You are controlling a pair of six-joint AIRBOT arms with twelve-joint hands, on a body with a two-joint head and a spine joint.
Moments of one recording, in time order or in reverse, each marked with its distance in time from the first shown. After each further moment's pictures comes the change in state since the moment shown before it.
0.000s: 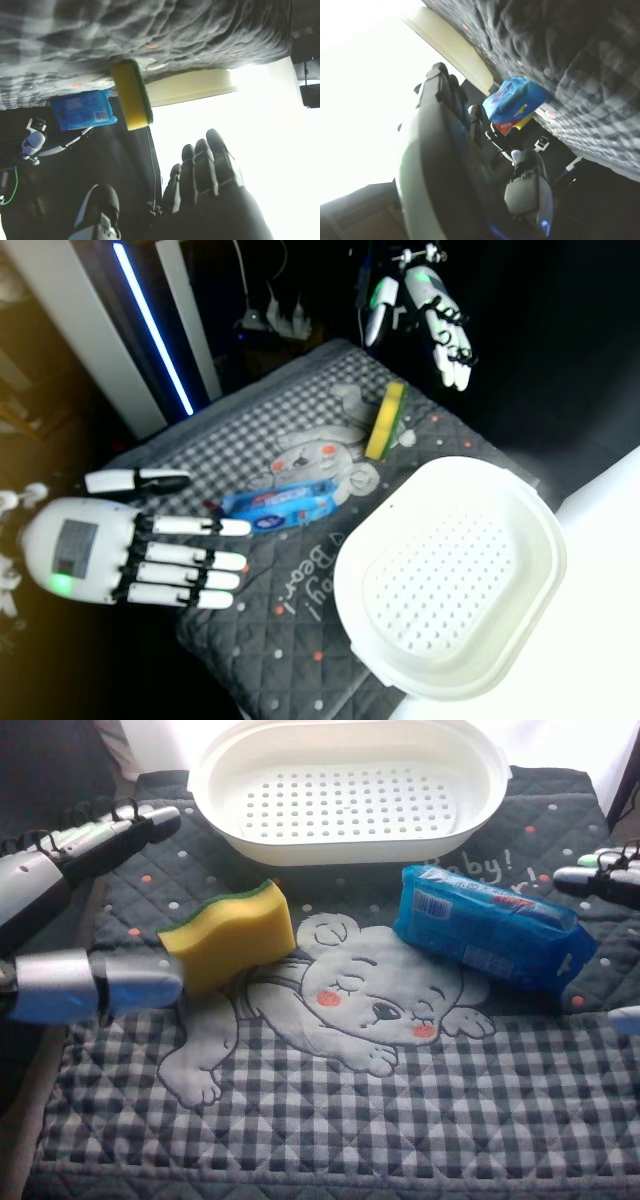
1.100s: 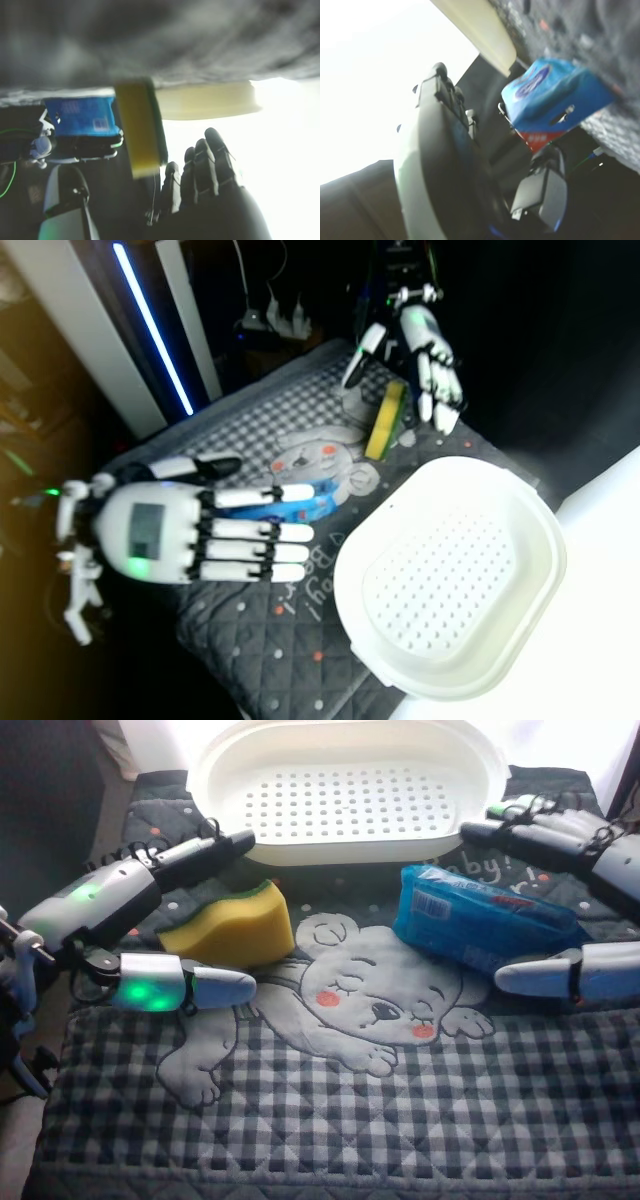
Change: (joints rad) left arm -0.126 -0.225 0.184 -0.002 0.167 -0.059; right arm 0.219 -0.192 0.121 -0.027 -0.065 0.002
